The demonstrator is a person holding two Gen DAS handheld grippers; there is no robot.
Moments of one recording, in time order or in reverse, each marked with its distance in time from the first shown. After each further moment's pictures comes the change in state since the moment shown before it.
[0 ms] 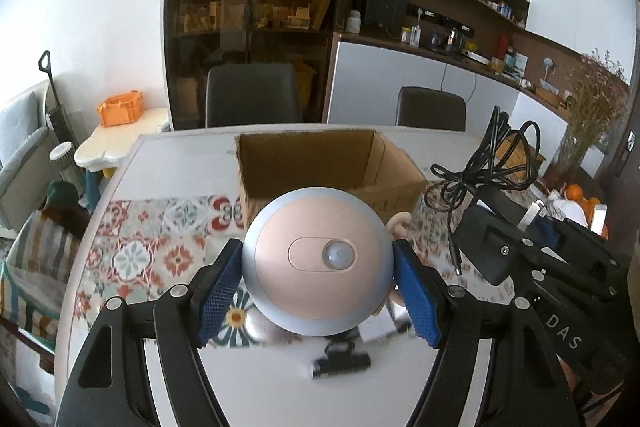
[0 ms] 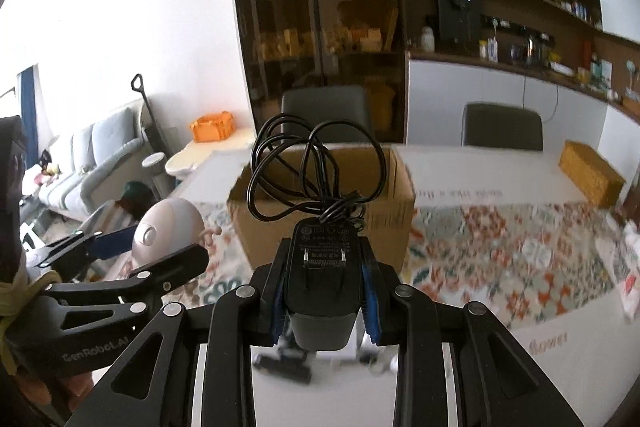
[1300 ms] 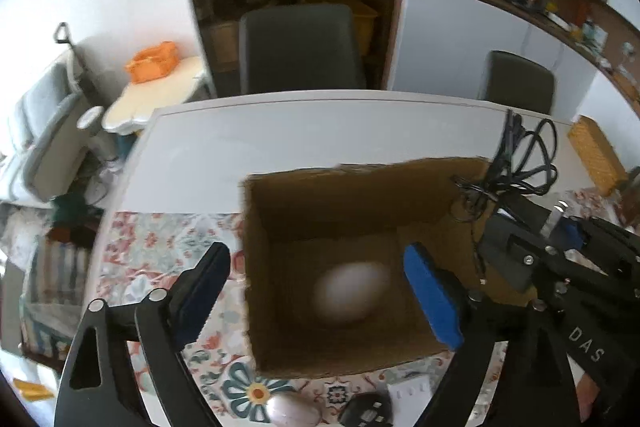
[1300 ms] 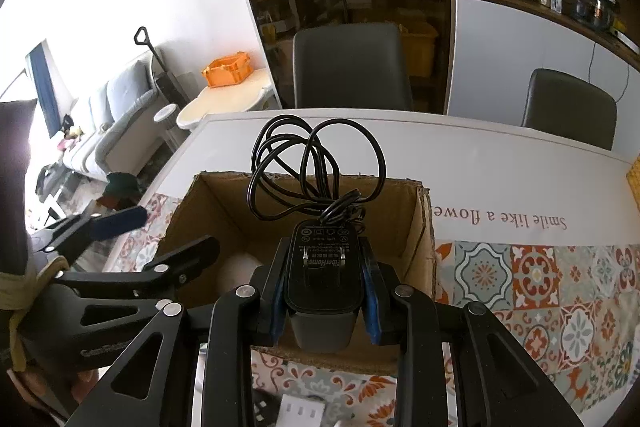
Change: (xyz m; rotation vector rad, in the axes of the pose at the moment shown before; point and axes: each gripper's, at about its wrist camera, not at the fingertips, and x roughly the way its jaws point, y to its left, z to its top) left arm 0.163 0.014 0.106 -0.067 0.266 0.243; right arm 0.192 -0.067 0.105 -0.008 0.310 0.162
